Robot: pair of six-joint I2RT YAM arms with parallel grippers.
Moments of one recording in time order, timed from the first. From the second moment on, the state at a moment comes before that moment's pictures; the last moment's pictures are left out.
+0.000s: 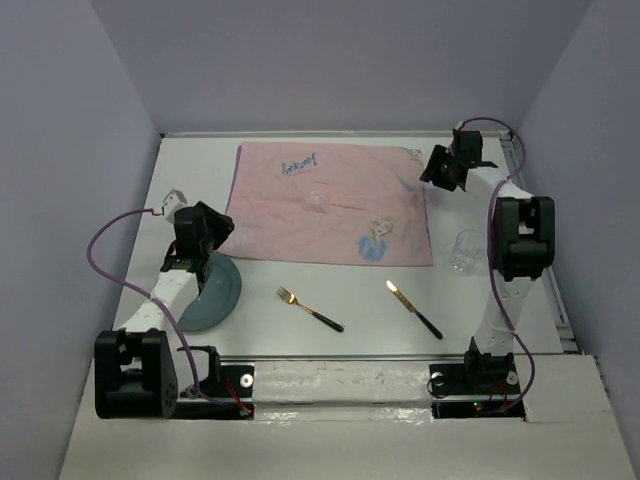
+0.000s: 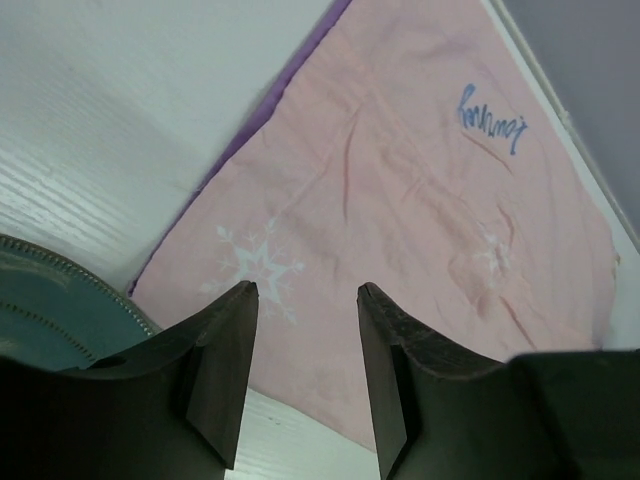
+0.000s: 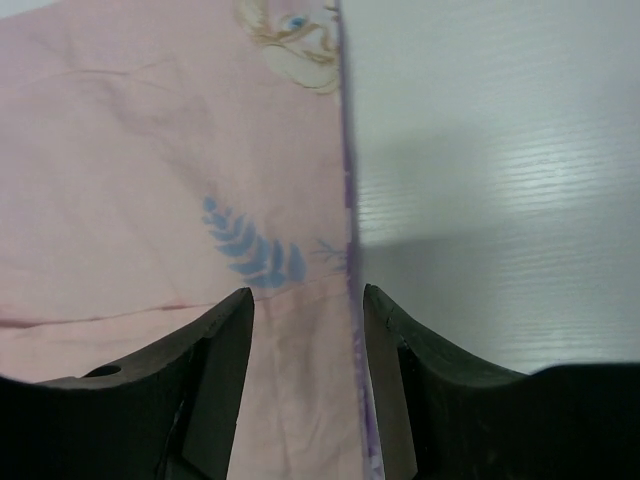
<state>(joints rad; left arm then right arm) -0.01 1.18 0.55 0.12 -0.10 -0.80 0.00 2.09 1.55 -0.22 -0.13 0.36</state>
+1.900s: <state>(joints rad) -0.29 0.64 0.76 -0.09 -0.20 -0.35 1.06 2.31 1.75 -0.17 0.18 0.41</state>
